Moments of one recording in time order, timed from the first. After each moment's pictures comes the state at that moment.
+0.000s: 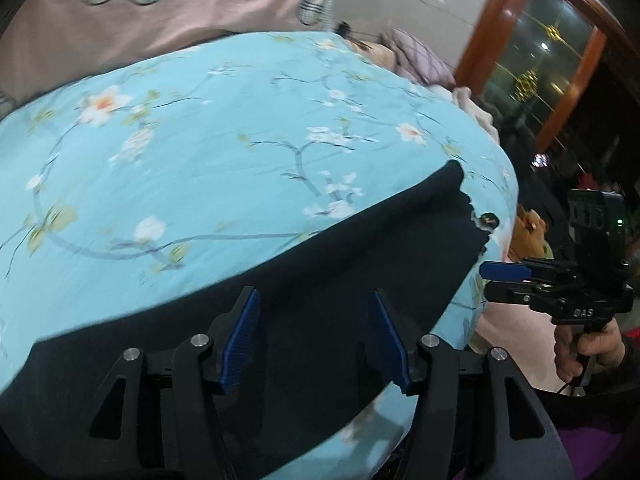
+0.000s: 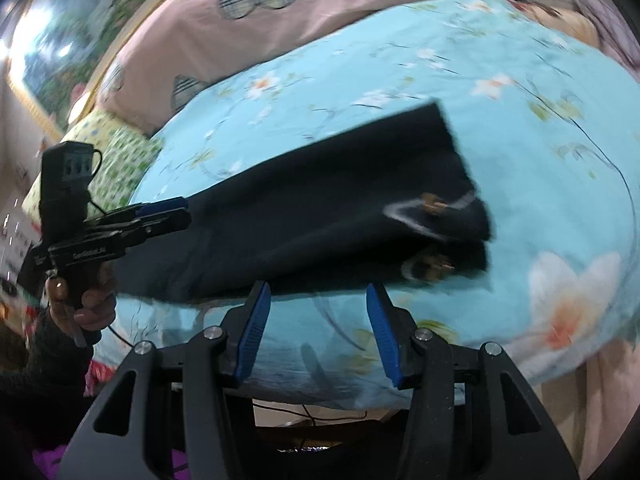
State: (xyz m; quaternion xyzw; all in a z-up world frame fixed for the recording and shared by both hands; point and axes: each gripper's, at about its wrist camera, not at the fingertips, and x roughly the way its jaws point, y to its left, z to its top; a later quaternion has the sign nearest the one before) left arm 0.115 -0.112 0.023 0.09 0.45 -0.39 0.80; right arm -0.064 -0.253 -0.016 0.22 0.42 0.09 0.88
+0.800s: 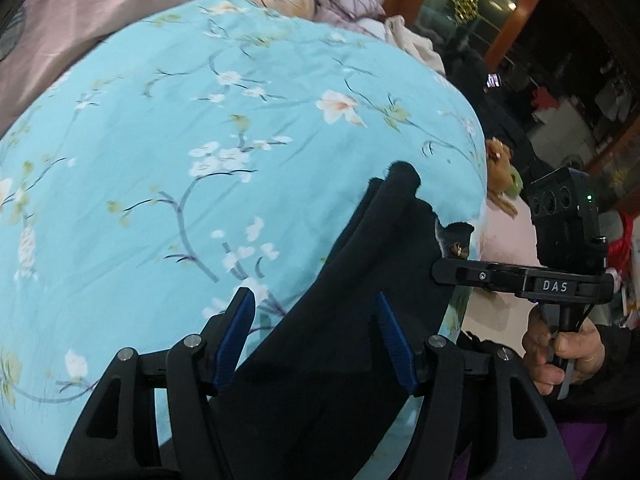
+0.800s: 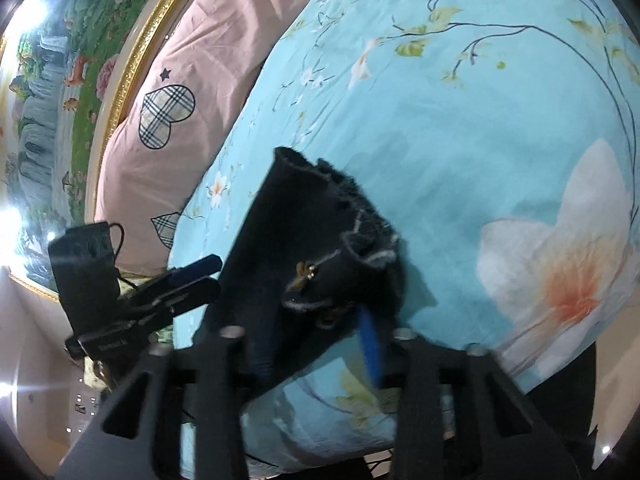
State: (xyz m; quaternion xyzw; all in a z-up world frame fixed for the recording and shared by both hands) left arm 0.152 -0.230 0.022 0.20 0.49 -0.49 0.70; right arm -0.074 -0.317 -0.058 0.48 0.33 0.01 0.81
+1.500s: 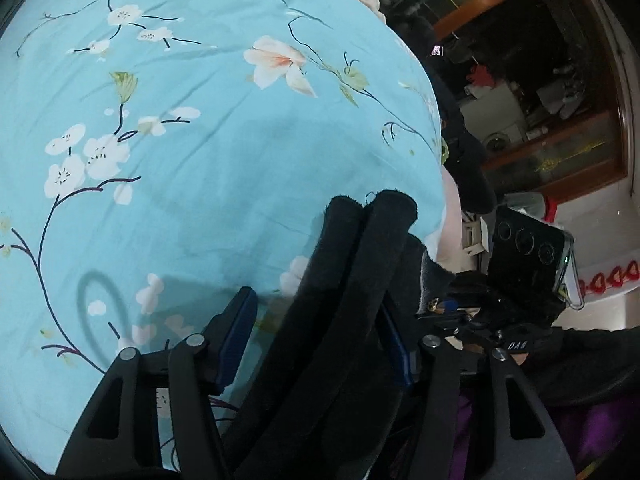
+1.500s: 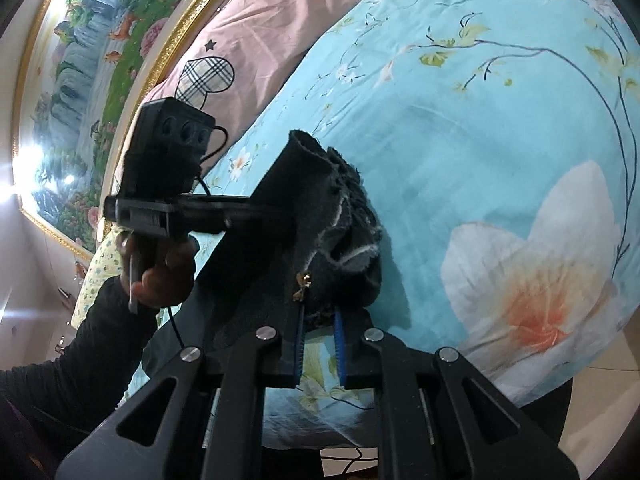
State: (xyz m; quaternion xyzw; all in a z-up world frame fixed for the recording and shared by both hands) left arm 0.188 -0.287 -0.024 0.16 0.58 -0.58 0.55; right arm -0.099 -0.323 -0.067 0.41 0.32 0.08 0.85
